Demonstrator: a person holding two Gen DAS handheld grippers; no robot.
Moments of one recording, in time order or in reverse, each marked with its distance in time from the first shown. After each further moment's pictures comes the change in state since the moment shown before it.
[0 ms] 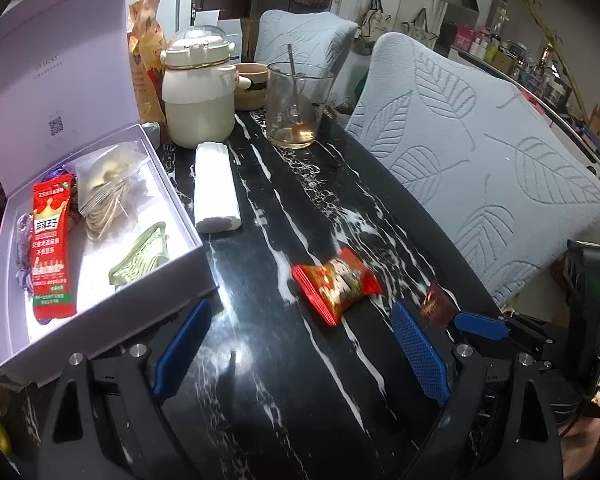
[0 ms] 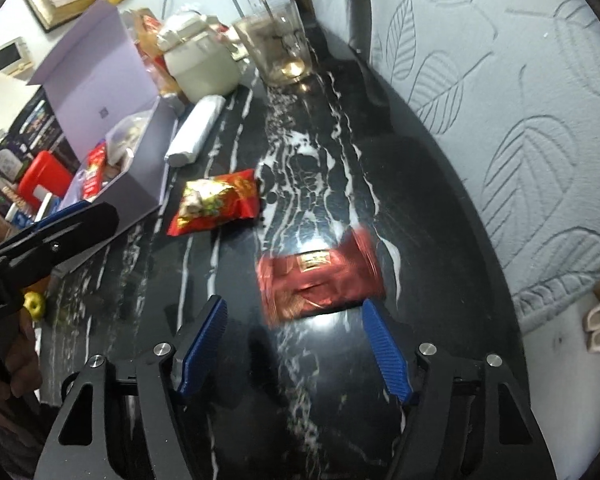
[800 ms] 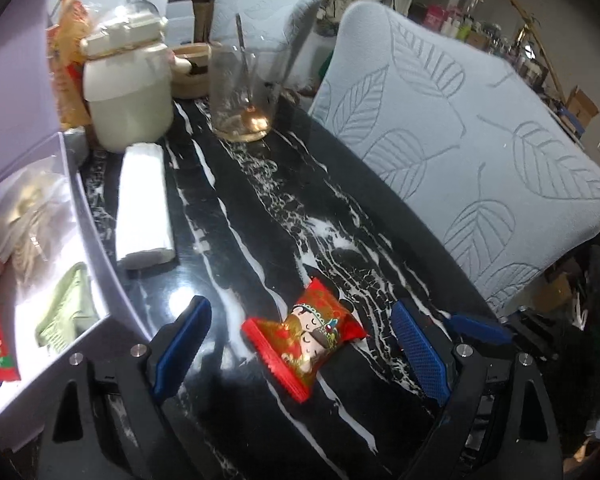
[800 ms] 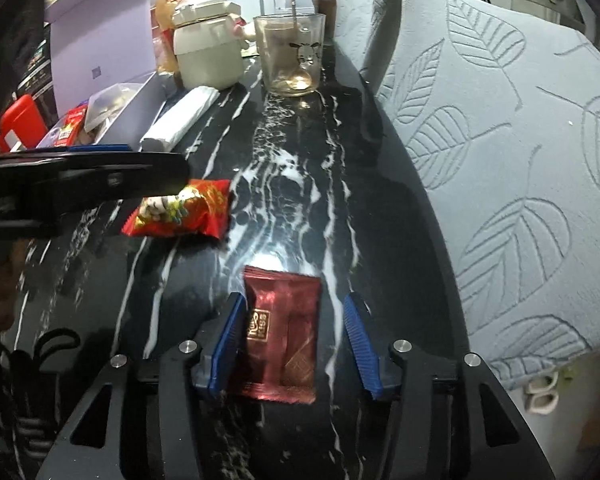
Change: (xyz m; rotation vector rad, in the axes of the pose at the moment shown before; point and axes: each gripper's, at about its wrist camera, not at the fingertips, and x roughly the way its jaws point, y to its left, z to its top) left arm 0.063 -0.014 0.026 0.081 0.078 -0.131; right arm 0.010 0.005 0.005 -0.219 -0.044 -0.180
